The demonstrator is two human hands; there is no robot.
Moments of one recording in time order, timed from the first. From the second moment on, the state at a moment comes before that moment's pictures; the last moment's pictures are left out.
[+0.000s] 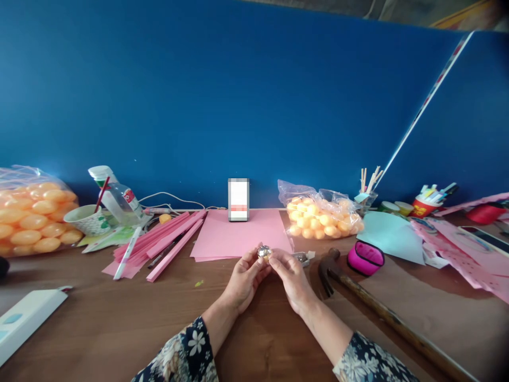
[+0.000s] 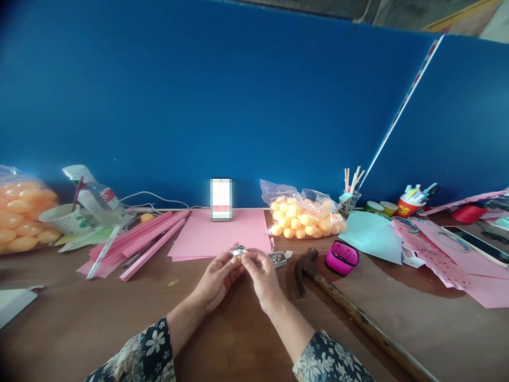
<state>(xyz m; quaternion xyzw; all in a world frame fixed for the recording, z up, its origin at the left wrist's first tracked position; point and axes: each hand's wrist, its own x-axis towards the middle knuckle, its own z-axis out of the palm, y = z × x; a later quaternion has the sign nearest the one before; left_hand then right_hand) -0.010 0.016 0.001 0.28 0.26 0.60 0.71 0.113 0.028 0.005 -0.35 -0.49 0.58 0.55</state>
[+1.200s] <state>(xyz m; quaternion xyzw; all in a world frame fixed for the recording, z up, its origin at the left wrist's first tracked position) -0.010 0.015 0.003 0.27 0.26 0.60 0.71 0.113 0.026 0.007 -0.35 -0.47 0.62 0.53</state>
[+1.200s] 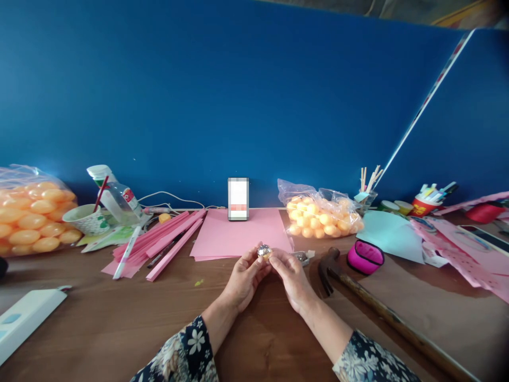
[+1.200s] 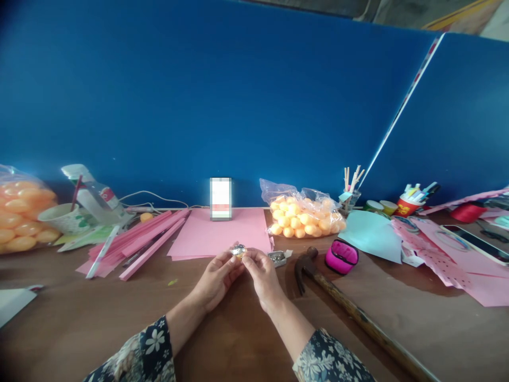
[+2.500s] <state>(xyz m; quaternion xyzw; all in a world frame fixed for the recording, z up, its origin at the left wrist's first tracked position) -0.010 0.015 0.002 0.28 0.25 0.60 0.71 0.113 0.025 0.008 -0.35 -0.47 0.61 0.53</state>
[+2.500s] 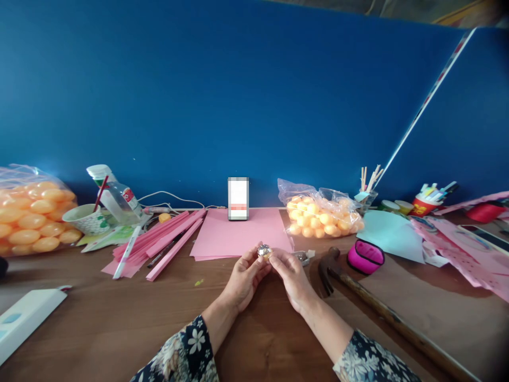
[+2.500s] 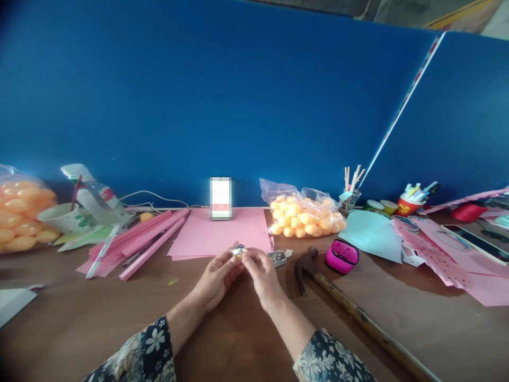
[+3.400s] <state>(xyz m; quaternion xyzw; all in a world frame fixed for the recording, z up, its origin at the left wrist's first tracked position) -0.010 0.017 0.000 0.27 0.26 0.60 0.71 0.114 0.025 0.009 -0.36 -0.48 0.60 0.52</state>
